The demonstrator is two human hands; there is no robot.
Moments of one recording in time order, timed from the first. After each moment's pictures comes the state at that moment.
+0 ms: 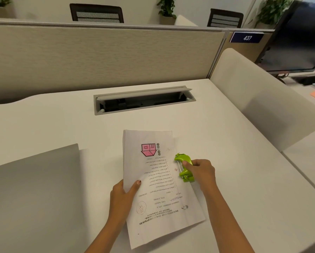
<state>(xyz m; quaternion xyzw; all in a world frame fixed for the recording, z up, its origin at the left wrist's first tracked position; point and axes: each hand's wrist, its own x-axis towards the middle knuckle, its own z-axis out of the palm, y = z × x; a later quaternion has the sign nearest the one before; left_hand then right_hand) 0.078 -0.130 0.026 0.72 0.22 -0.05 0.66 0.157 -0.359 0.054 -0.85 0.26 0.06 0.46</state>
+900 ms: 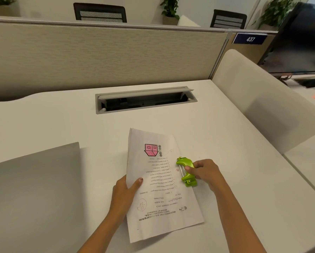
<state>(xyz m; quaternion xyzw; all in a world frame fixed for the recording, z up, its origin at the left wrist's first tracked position) 0.089 -0.130 0.025 0.75 0.20 -0.08 0.63 0.163 -0.385 0.056 -0.84 0.21 0.16 0.47</state>
